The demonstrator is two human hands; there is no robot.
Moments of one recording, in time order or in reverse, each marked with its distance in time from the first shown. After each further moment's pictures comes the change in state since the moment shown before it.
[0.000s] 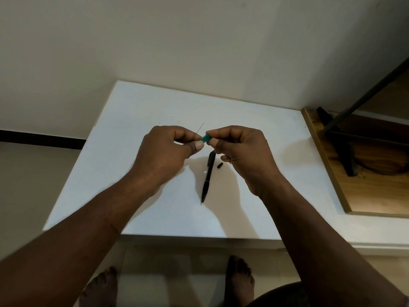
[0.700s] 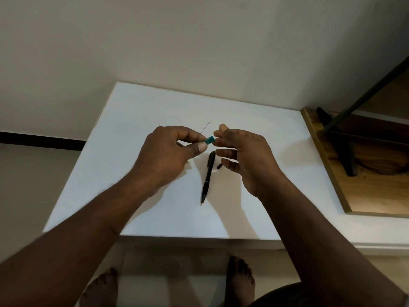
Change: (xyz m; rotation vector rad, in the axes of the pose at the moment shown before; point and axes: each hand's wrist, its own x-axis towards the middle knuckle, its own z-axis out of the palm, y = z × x) left_hand -0.005 0.010 -0.001 0.023 -0.037 0.022; right_hand 0.001 -0.003 -0.001 0.184 0.049 0.259
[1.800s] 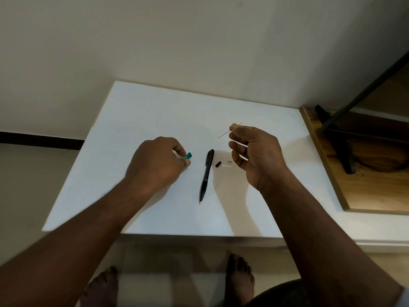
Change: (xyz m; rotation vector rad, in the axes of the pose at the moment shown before) left_hand 0.006 -0.029 0.000 0.486 0.004 -0.095; right_hand 0.014 0.003 -0.015 0.247 0.184 0.074
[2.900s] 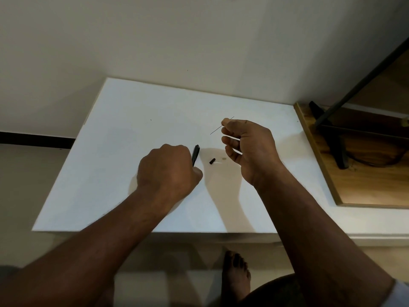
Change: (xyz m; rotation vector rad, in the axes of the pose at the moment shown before) left_hand -0.023 0.030 0.027 0.430 0.107 0.095; right_hand -0.005 -0.006 0.003 -0.062 -0.028 -0.057
